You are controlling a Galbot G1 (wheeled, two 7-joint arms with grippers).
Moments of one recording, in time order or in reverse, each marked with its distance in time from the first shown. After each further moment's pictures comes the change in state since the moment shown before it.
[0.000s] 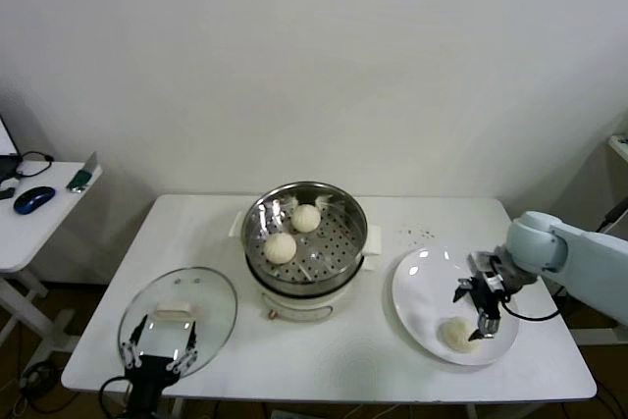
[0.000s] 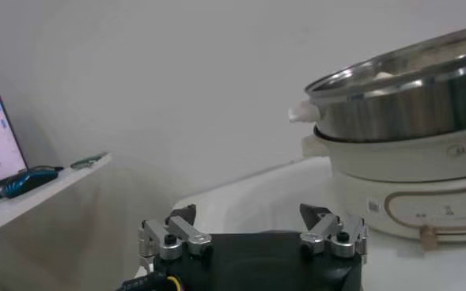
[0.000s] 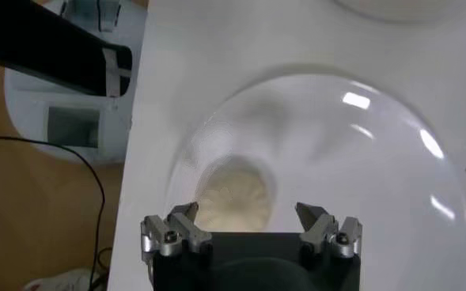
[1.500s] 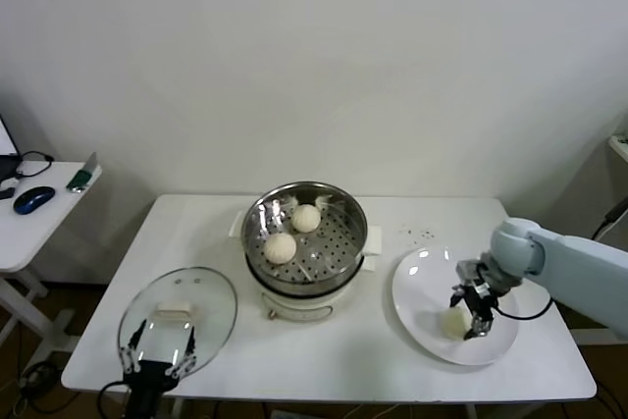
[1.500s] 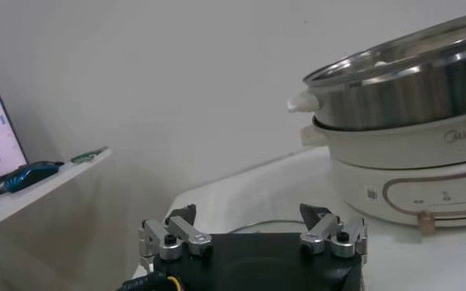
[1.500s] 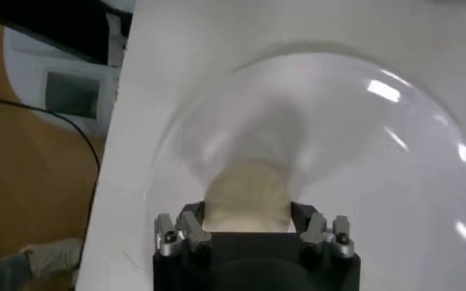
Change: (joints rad) left arm 0.014 0.001 -0.002 0.004 0.011 -0.003 -0.001; right arm 0.078 0.116 -0.071 -0.100 -0.084 0.118 -0.029
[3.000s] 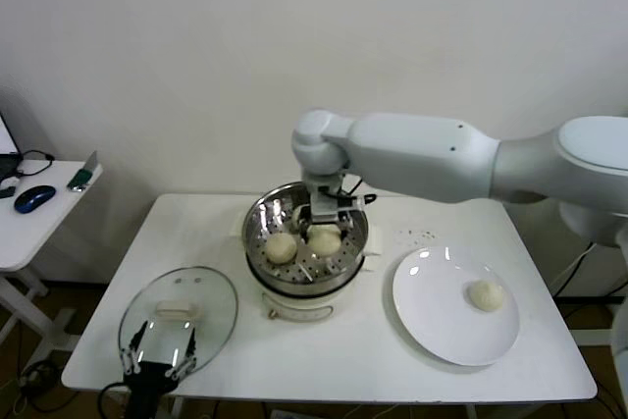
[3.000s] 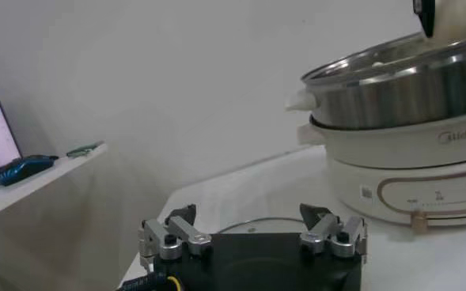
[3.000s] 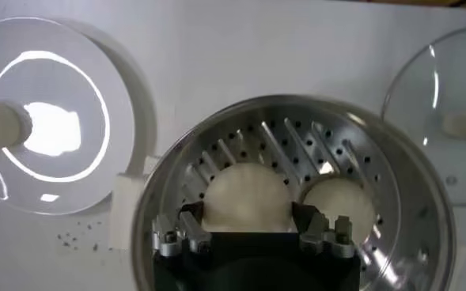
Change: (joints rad) left arm 0.009 0.037 0.009 0.004 -0.047 0.004 -0.010; right arm 0.403 0.763 -0.147 -0.105 -0.182 0.708 -0.168
